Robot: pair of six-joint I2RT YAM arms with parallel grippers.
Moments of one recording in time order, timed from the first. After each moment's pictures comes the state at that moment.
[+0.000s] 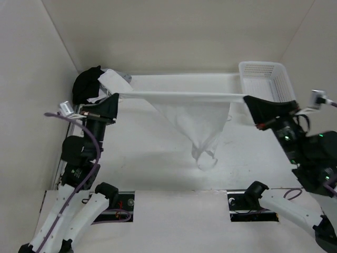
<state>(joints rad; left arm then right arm) -0.41 0.57 0.77 0.11 -0.25 -0.85 0.69 0.65 1.14 -0.20 0.21 0.60</state>
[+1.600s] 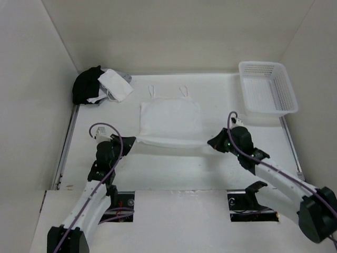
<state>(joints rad) -0.14 0.65 0.15 0.19 0.06 -1.07 0.46 1.00 0.46 0.01 -0.06 0.78</state>
